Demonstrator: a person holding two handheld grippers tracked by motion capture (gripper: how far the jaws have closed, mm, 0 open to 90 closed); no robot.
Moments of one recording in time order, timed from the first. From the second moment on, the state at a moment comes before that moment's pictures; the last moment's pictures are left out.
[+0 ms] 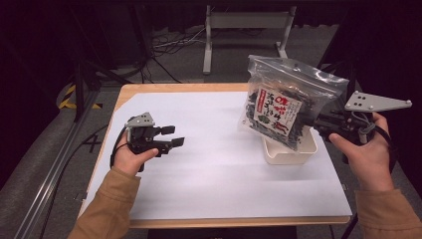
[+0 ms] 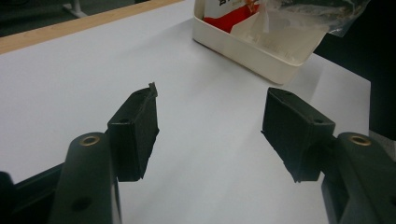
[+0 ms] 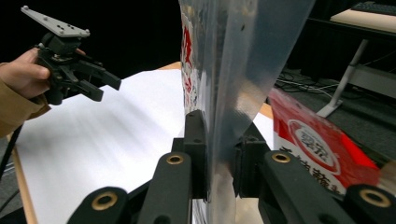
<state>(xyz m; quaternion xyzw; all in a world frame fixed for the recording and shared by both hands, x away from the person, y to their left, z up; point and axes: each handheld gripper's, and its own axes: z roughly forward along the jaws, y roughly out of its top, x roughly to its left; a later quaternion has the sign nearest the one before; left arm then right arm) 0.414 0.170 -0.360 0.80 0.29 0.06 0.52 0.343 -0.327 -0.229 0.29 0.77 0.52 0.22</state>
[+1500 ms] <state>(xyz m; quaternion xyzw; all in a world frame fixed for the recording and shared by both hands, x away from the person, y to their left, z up) 0.416 0.165 -0.367 0.81 0.29 0.05 0.51 0.375 -0.364 -0.265 0.33 0.78 0.45 0.27</state>
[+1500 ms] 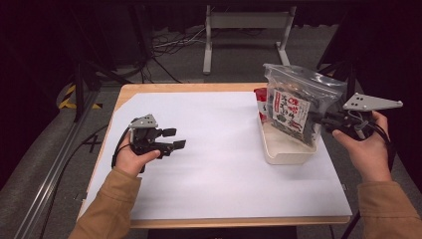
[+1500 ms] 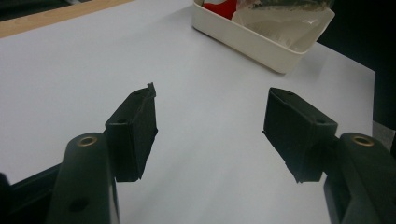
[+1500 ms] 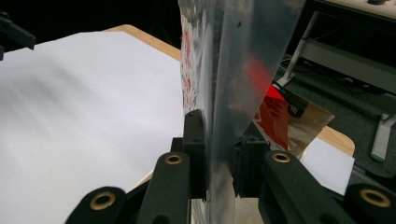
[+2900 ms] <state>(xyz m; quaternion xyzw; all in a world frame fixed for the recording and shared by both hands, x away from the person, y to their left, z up) 0.416 0.162 -0.369 0.81 0.29 0.04 0.51 0.389 -0.369 -0.329 0.38 0.78 0.44 0.23</state>
